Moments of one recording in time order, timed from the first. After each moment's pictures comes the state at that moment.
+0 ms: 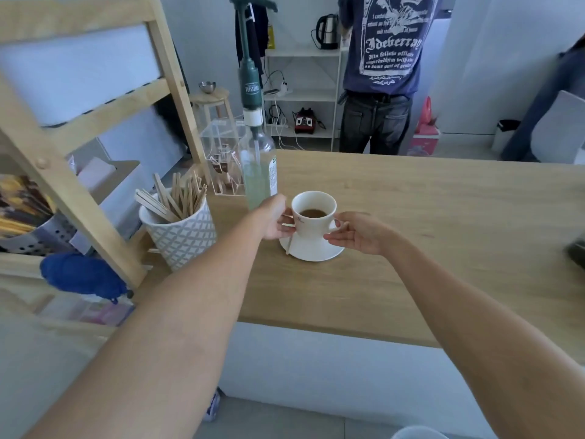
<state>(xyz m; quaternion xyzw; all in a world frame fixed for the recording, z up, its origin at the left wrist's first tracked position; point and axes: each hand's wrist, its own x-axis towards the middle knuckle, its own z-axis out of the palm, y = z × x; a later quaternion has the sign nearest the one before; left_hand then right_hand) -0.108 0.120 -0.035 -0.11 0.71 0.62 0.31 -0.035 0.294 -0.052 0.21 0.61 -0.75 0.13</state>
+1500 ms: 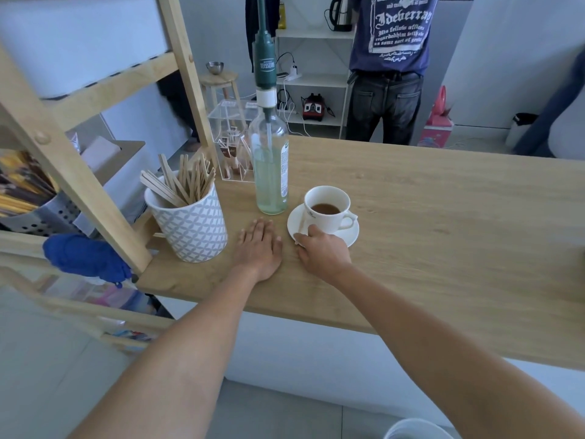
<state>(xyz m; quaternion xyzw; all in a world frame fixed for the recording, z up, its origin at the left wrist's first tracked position) -0.072 0.057 -0.138 0.12 0.99 0.09 0.06 -0.023 0.205 -0.111 -0.06 0.99 -0.07 -0.08</state>
